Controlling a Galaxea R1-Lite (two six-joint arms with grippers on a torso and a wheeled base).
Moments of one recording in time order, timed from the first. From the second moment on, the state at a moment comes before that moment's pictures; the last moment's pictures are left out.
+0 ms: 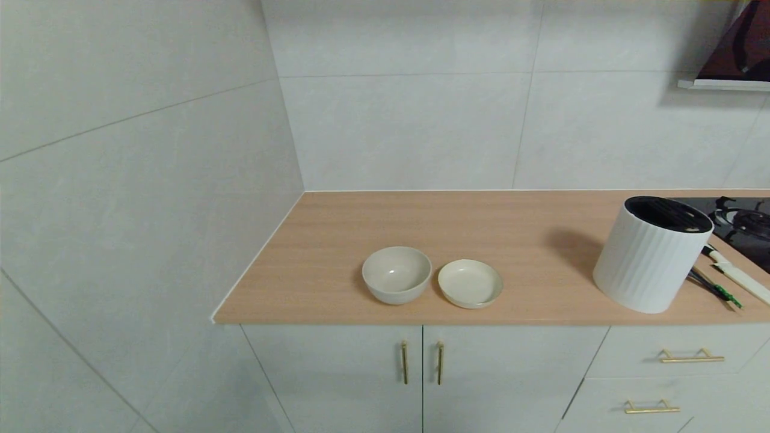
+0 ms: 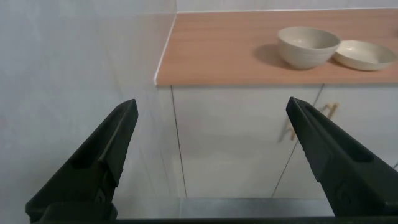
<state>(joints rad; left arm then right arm) -0.01 0.00 0.00 0.00 0.00 0.00 0.00 0.00 0.00 0.00 -0.01 0.01</state>
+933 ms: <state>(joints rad) -0.01 0.00 0.00 0.00 0.00 0.00 0.00 0.00 0.00 0.00 -0.01 0.01</state>
